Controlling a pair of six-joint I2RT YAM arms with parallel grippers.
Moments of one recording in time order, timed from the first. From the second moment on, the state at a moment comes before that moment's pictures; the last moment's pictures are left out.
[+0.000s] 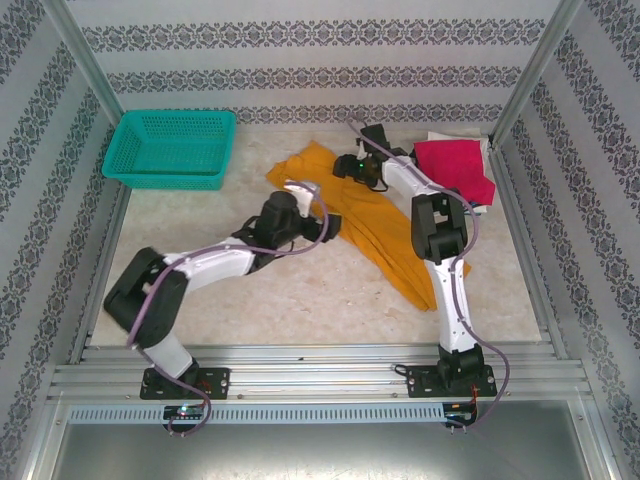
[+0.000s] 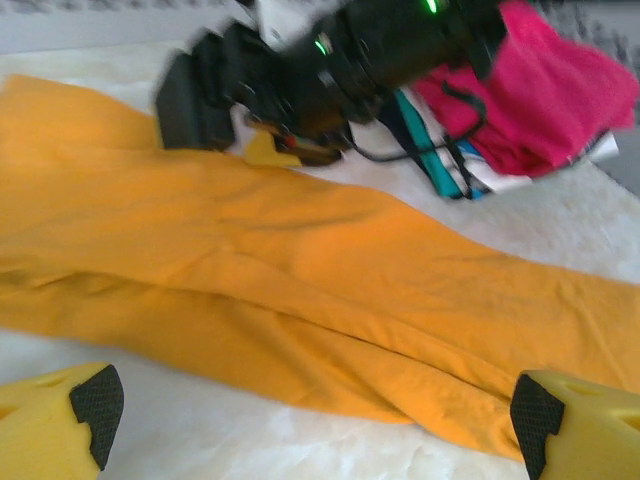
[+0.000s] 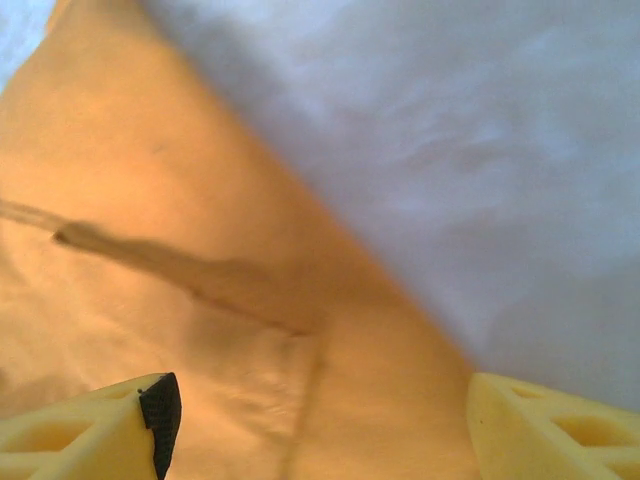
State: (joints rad) left arm -0.63 1.71 0.99 0.30 0.06 -0.22; right arm 0.24 2.47 2.07 -0.52 -0.25 0.47
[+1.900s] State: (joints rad) left arm -0.60 1.74 0.80 0.11 0.31 0.09; right arm 0.38 2.26 1.79 -0.25 -0.44 0.42
